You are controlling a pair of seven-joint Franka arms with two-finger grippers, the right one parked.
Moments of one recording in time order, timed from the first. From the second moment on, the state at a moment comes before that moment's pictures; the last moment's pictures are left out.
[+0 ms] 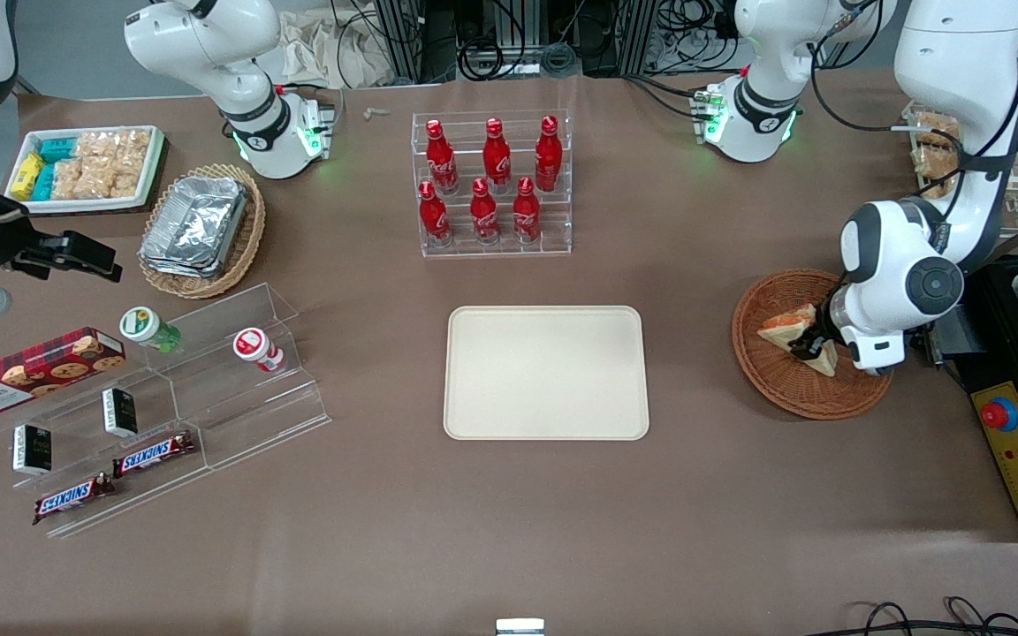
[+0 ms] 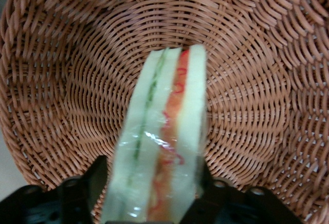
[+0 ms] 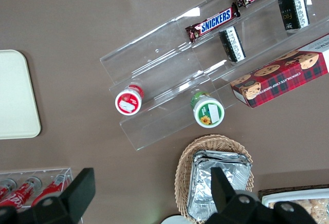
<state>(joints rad) -0.03 0.28 0.04 -2.25 0.02 2.33 -0.95</state>
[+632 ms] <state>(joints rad) -0.04 0.06 0.04 -2.13 0.02 2.05 -0.90</state>
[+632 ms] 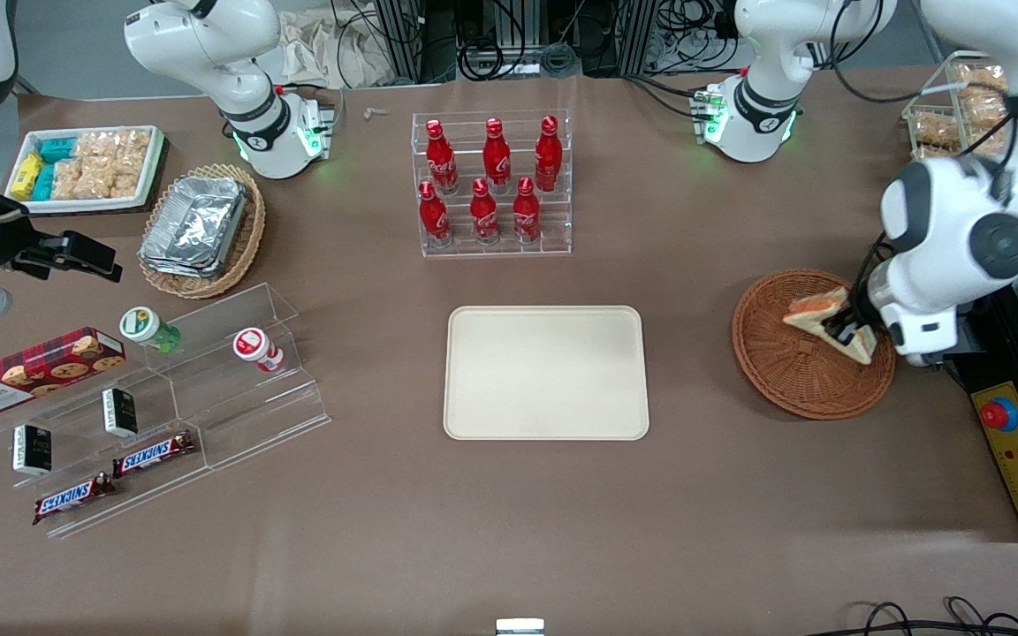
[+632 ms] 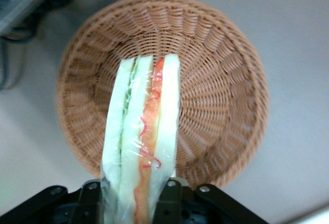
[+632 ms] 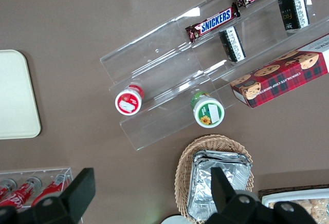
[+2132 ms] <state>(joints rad) -0.13 0.36 -0.40 -2.00 0.14 2.25 -0.61</state>
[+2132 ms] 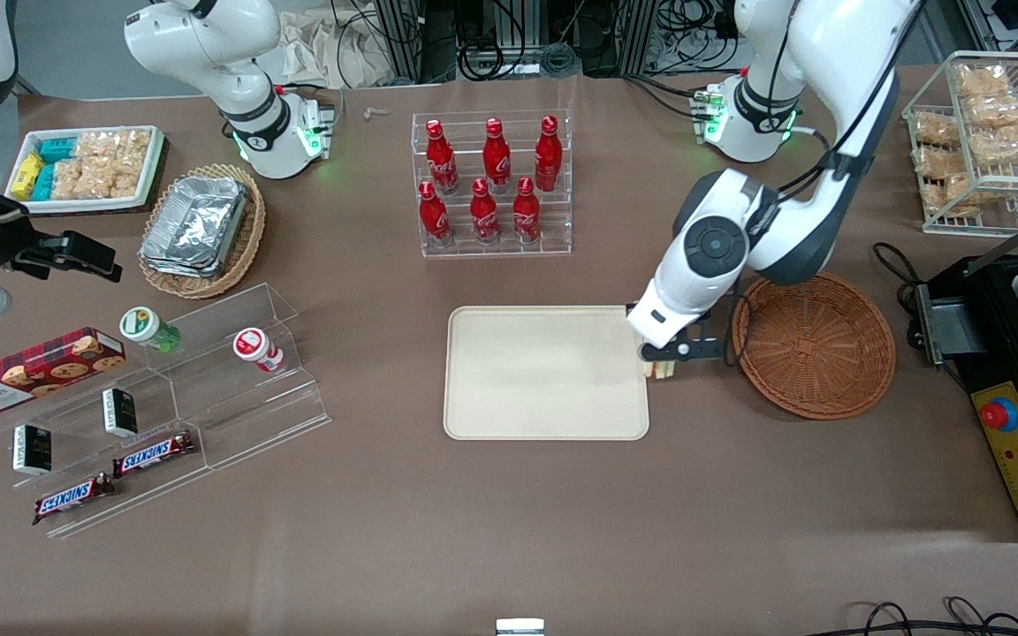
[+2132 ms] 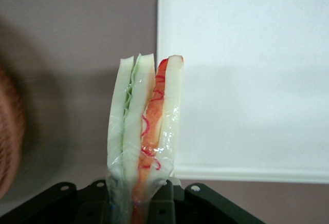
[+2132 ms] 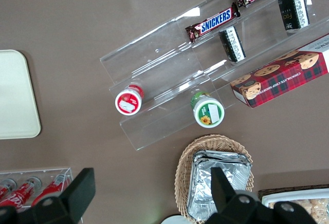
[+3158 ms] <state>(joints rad) -0.17 0.59 -0.40 -1.87 0.33 2.34 -0.67</state>
